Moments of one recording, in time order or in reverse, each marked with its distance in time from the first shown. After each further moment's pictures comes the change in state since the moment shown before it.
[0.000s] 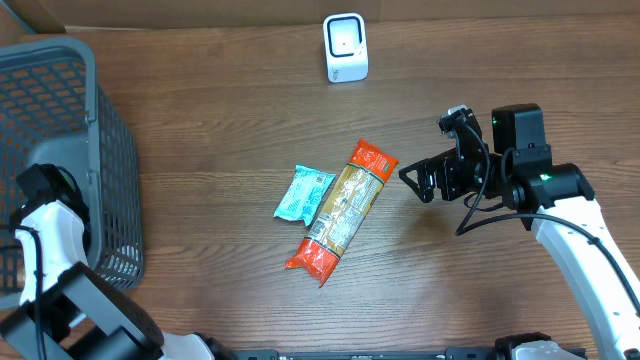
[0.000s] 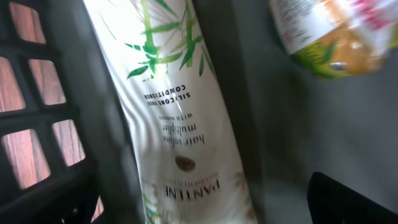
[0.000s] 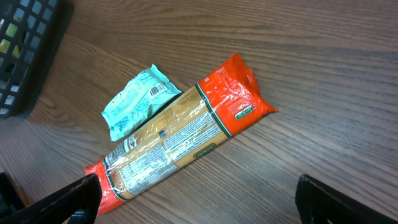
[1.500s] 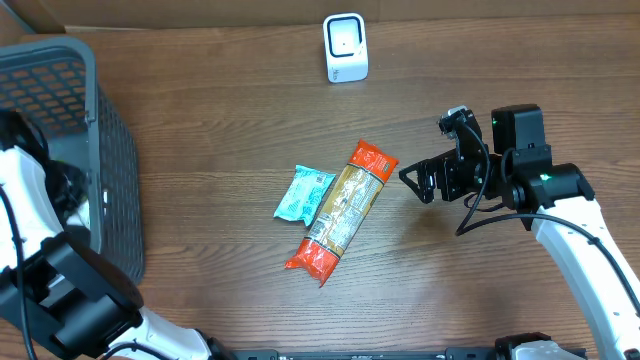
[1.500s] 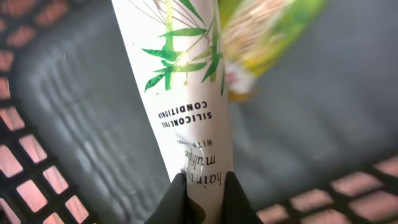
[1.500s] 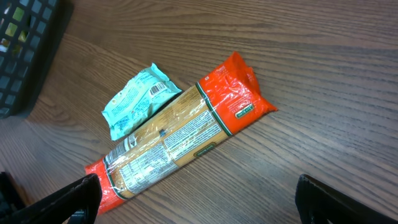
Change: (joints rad) left arm -0.047 0.191 0.537 -0.304 0.116 0.186; right arm 0.000 0.000 0.000 -0.005 0.000 0.000
